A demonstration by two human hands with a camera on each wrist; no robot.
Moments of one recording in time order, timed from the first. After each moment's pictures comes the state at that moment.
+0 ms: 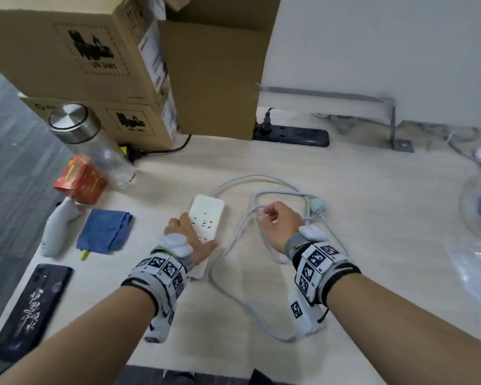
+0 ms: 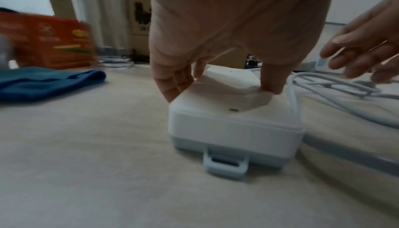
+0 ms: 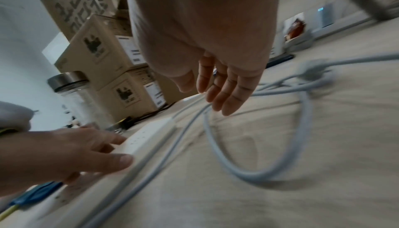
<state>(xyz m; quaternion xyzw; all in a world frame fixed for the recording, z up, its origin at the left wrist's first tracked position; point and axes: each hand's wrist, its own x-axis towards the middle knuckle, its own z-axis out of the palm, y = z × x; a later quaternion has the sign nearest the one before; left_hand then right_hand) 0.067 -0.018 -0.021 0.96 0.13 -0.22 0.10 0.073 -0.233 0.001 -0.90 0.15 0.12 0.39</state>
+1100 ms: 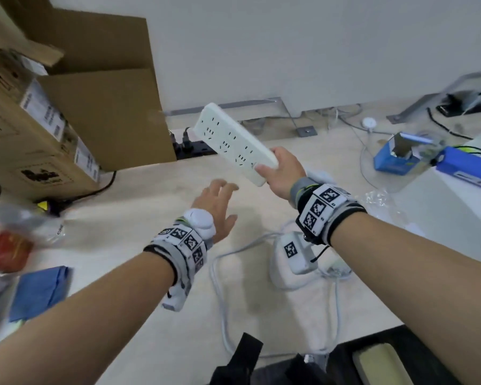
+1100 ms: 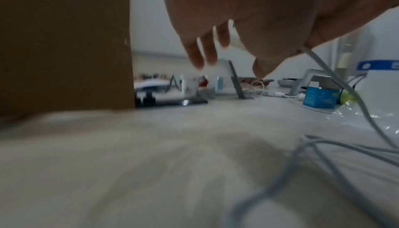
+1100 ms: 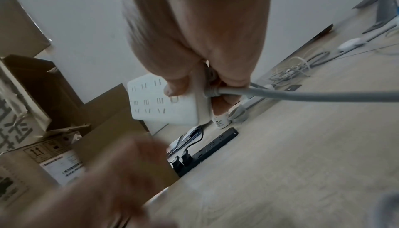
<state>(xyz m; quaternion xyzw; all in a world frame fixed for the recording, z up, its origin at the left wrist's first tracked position) 0.099 -0.180 0.041 0.92 -0.35 -0.04 0.17 0.081 -0.370 0.098 -0.85 0.21 -0.05 0.48</state>
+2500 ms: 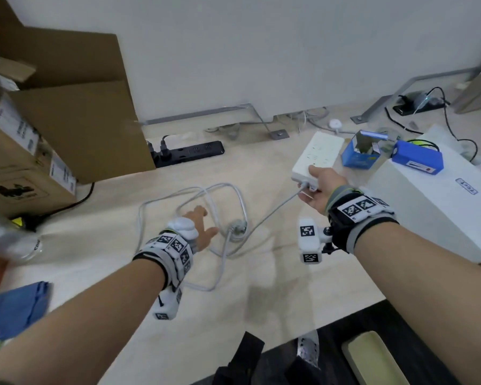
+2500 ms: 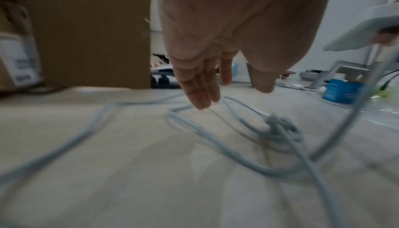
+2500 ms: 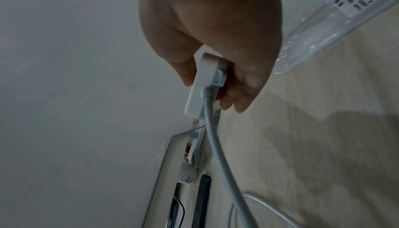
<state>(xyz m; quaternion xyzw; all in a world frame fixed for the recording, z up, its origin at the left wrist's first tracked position) 0.084 -0.183 0.031 0.95 -0.19 -0.24 0.10 0.015 -0.468 0.093 -0.47 0.51 -0.08 0.72</state>
